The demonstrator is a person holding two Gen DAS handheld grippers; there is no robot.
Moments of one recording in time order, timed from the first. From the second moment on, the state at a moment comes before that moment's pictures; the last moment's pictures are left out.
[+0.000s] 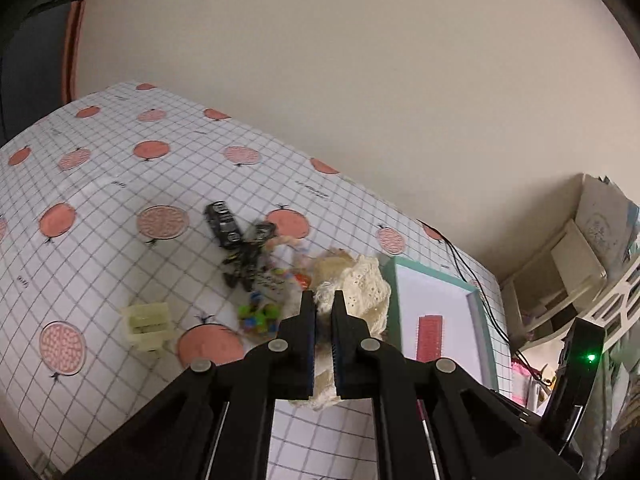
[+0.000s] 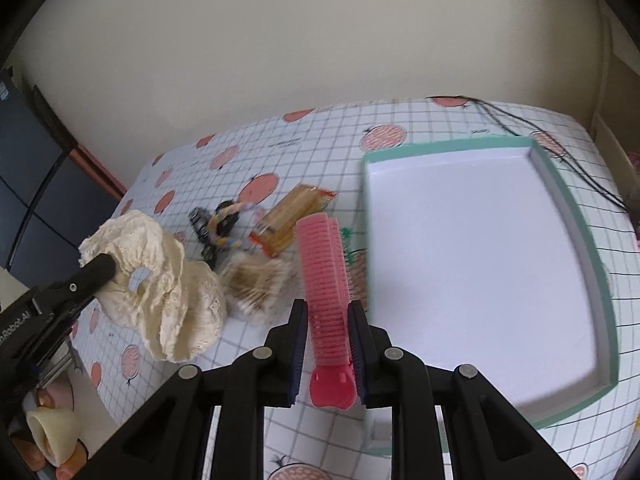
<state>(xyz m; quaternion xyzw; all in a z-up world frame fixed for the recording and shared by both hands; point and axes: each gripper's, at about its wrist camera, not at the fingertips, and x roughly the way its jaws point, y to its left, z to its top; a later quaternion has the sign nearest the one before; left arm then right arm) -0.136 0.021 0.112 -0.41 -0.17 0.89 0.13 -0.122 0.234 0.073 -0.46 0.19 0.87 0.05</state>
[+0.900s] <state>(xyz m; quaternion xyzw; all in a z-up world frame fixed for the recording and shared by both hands) -0.212 0.223 0.071 -0.46 -0.09 0.84 0.28 -0.149 0.392 0.042 -0.47 0.18 0.85 0.17</state>
